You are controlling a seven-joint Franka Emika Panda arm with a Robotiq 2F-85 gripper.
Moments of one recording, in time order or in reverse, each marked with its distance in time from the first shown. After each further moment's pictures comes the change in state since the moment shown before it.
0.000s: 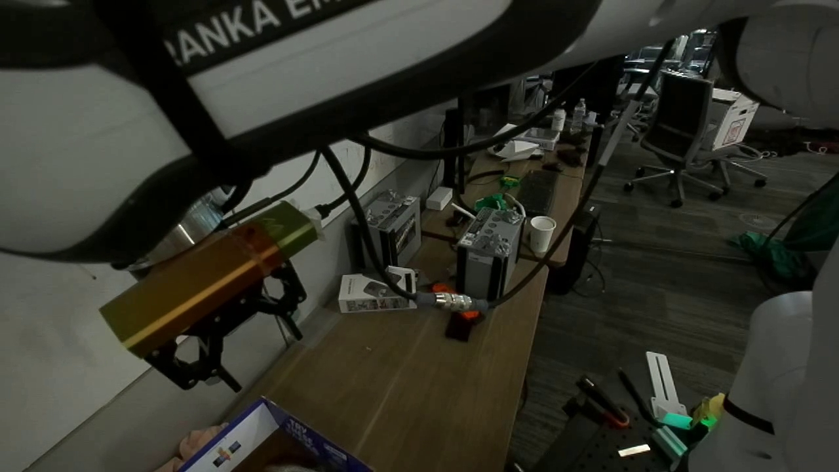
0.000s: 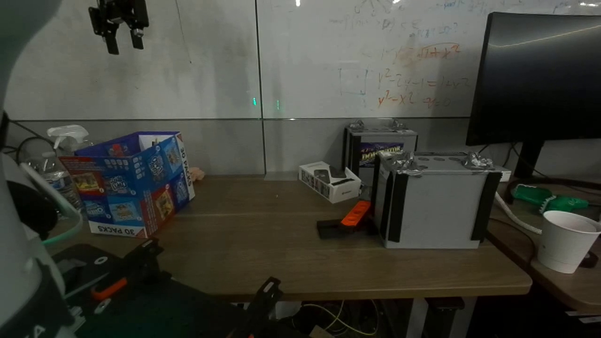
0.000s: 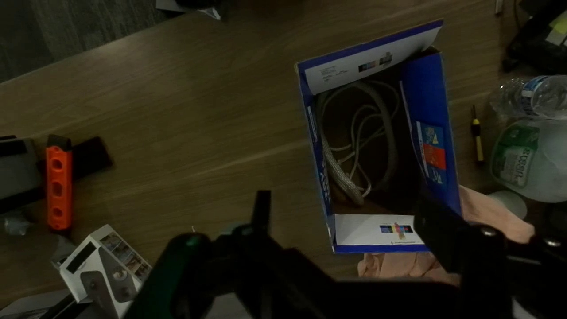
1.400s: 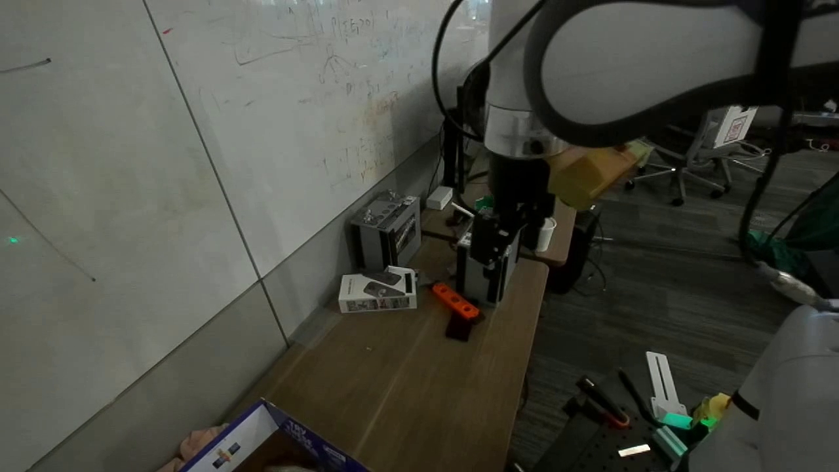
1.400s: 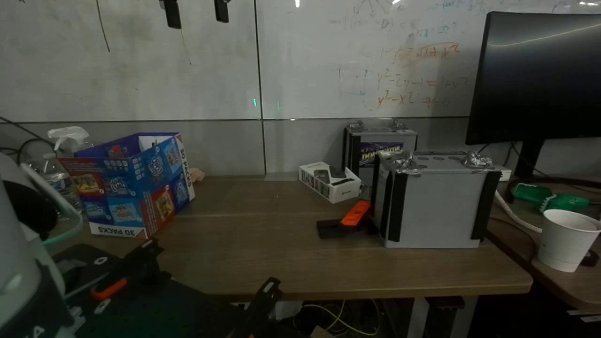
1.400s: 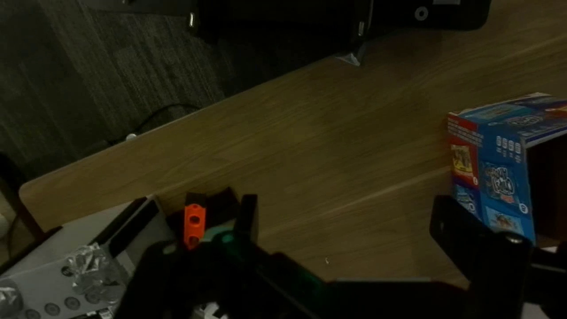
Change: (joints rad) arm -0.298 -0.881 -0.297 -0.838 0.126 0.122 -0.561
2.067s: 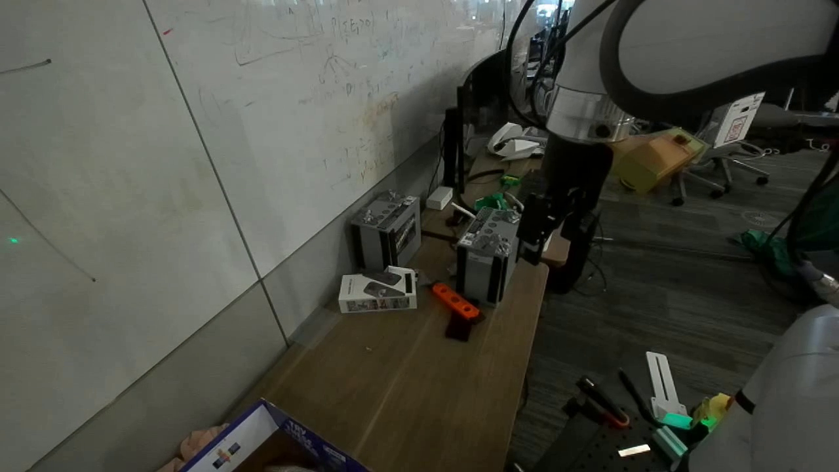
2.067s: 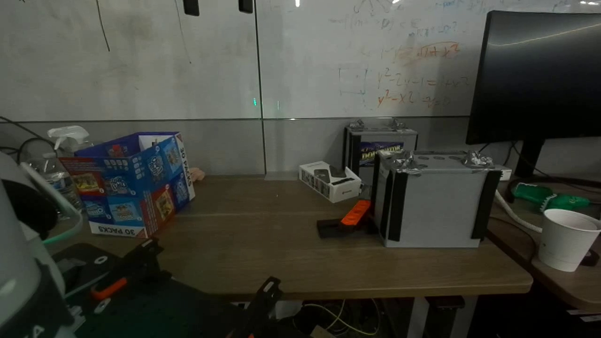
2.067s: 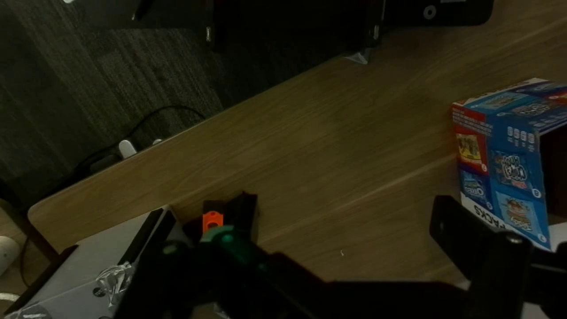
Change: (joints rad) arm -0.083 -0.131 -0.115 -0.077 -0.001 -0.014 -0.108
